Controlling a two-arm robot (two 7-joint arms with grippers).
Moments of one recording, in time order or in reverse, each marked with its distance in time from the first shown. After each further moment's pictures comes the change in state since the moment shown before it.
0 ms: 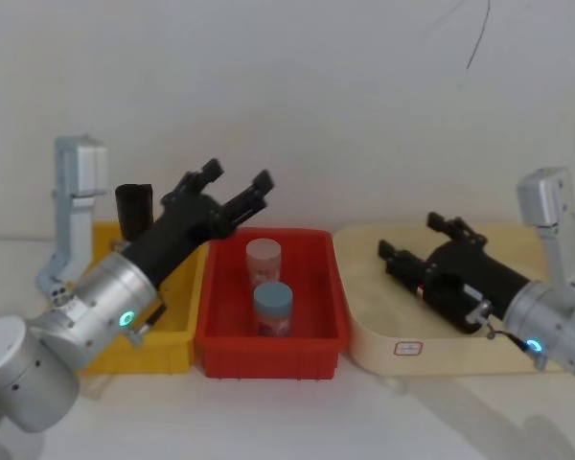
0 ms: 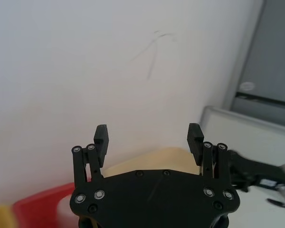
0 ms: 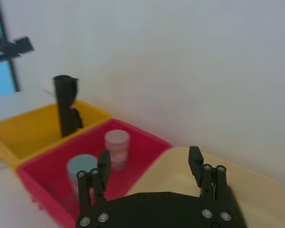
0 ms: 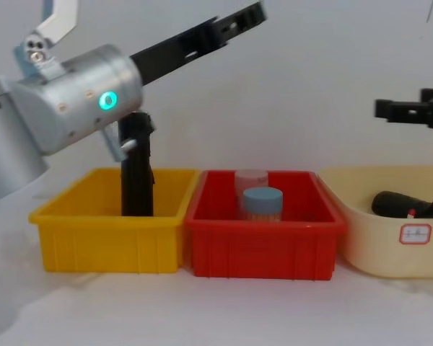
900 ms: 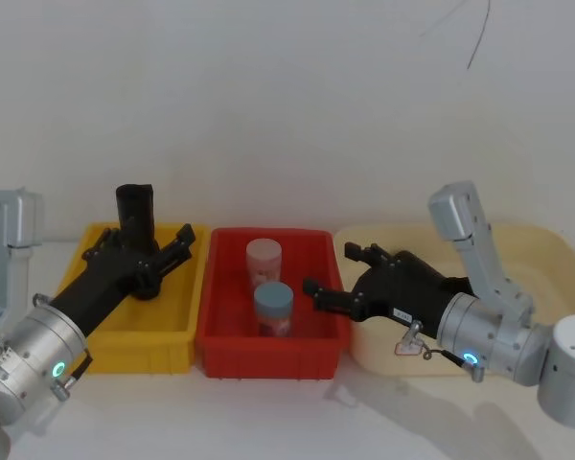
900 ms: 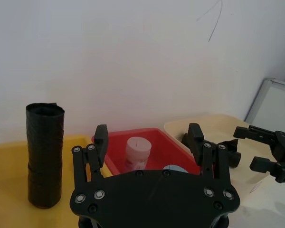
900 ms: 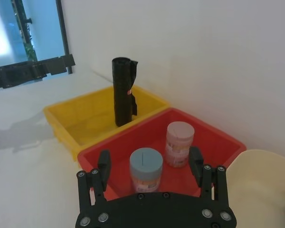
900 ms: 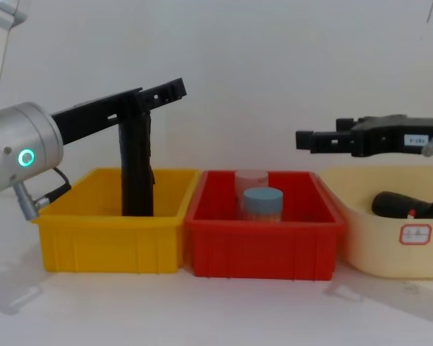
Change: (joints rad) left arm 0.147 0.111 -0.067 -0.109 0.057 0.064 0.155; right arm 0.074 -0.037 -0.144 0.058 0.015 0.052 0.098
